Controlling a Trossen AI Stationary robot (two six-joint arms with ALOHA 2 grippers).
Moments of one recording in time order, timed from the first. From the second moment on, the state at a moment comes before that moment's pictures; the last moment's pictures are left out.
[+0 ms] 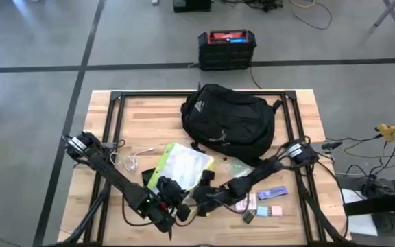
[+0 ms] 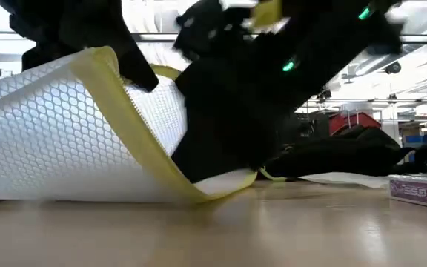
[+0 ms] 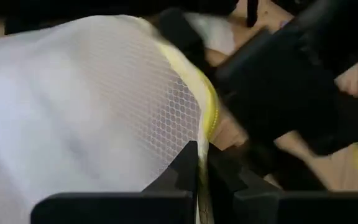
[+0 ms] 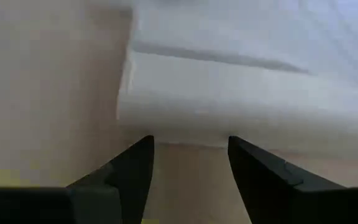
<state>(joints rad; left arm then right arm) -0.70 1.81 1.14 -0.36 -0.84 -1.29 0.43 2.17 1.31 0.14 0.51 0.29</state>
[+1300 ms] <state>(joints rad) -0.68 1.81 1.14 -0.11 -0.91 -0.90 0.61 1.66 0.94 -0.41 0.00 0.50</state>
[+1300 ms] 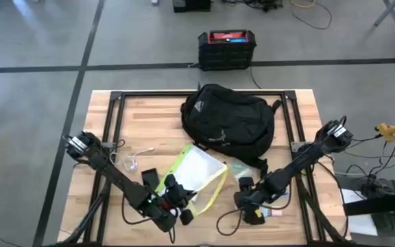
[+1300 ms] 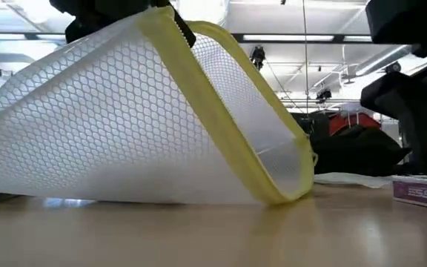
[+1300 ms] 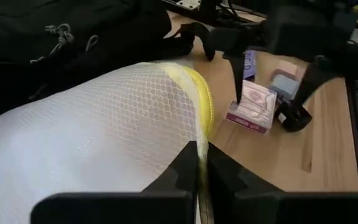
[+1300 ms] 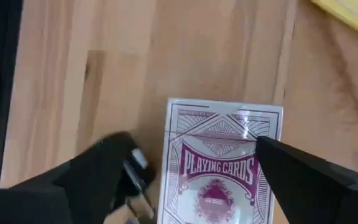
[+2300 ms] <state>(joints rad) -0.68 1.81 1.14 -0.13 -0.91 -0.90 0.57 1.67 0.93 -0.60 0.23 0.61</state>
